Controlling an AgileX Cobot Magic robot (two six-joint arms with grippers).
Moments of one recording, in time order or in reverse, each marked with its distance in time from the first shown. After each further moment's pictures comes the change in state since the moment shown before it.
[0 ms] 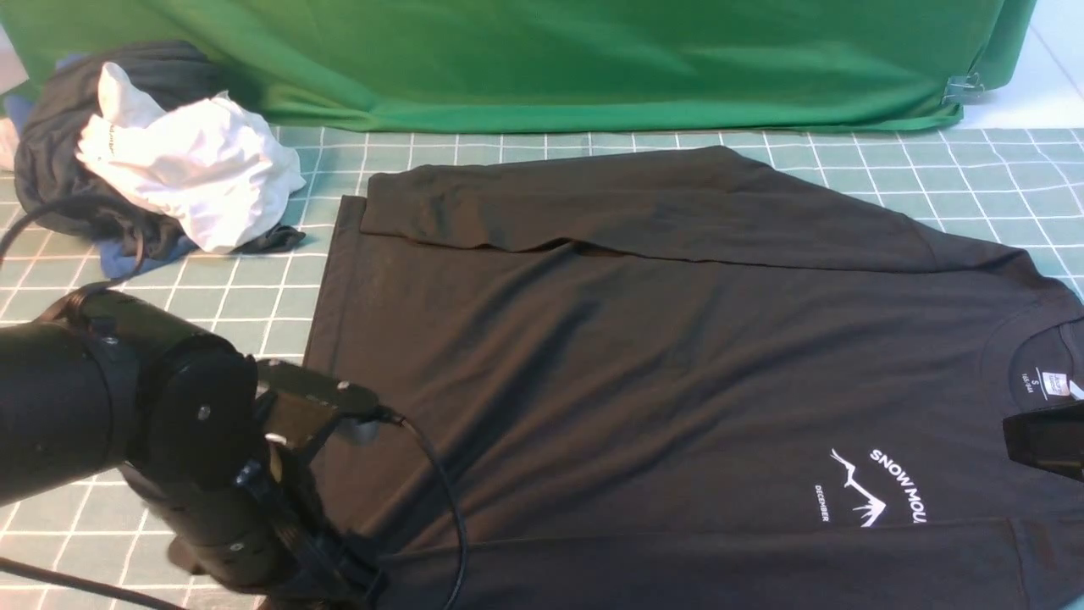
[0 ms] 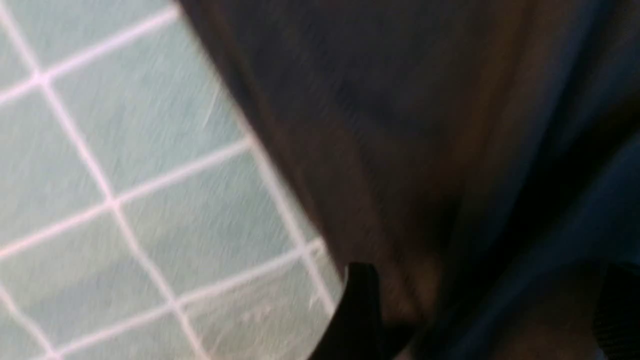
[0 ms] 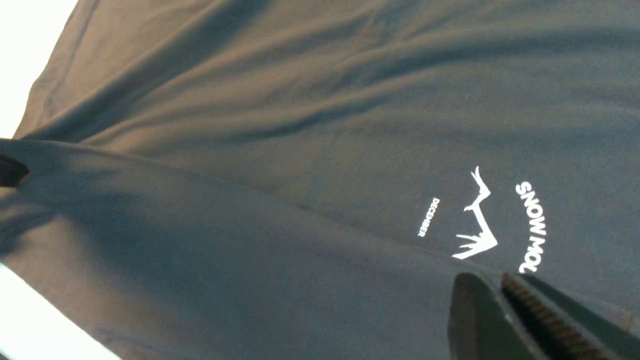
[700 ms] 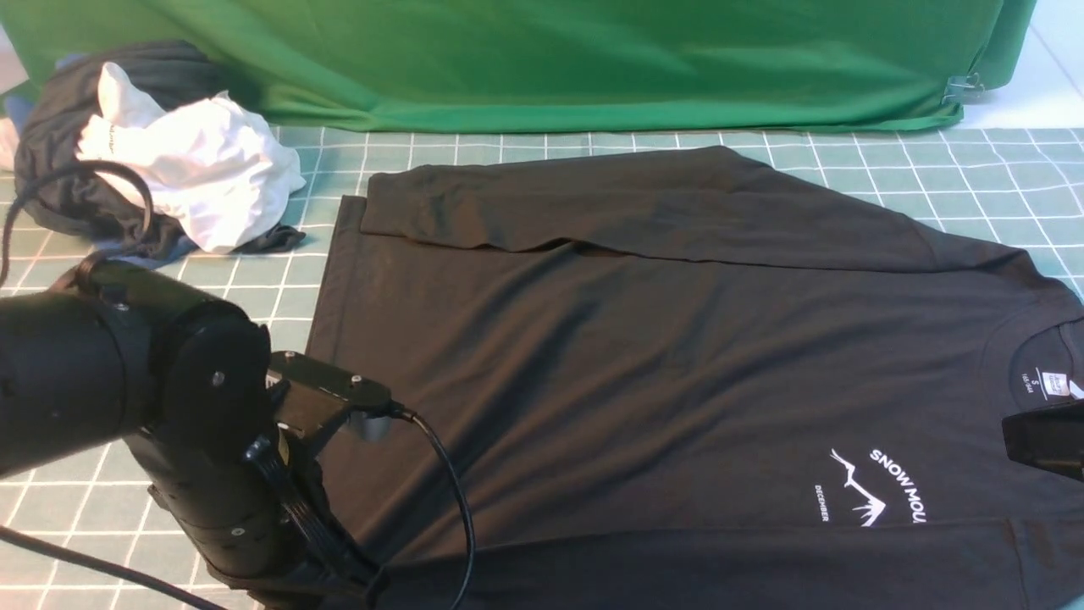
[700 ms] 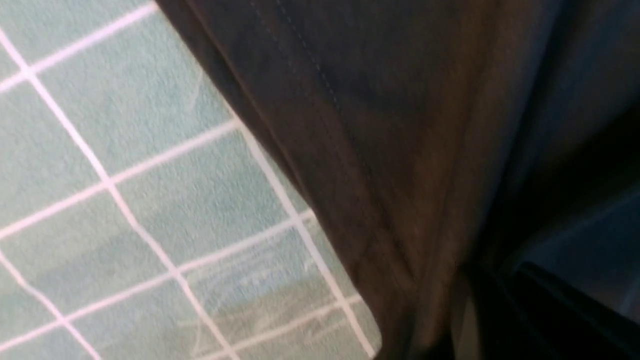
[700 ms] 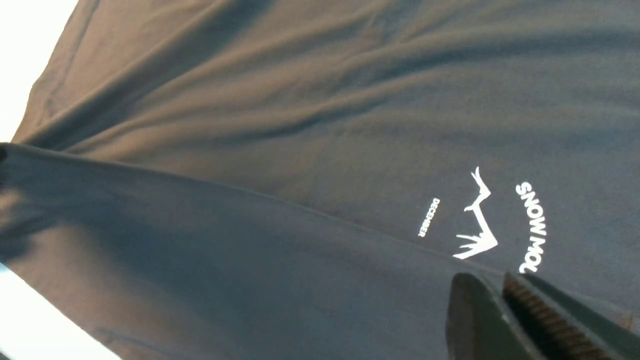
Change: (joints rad) right arm 0.000 0.000 0.000 0.000 0.000 0.000; left arm 0.000 0.017 -0.061 -0.012 0.145 0.037
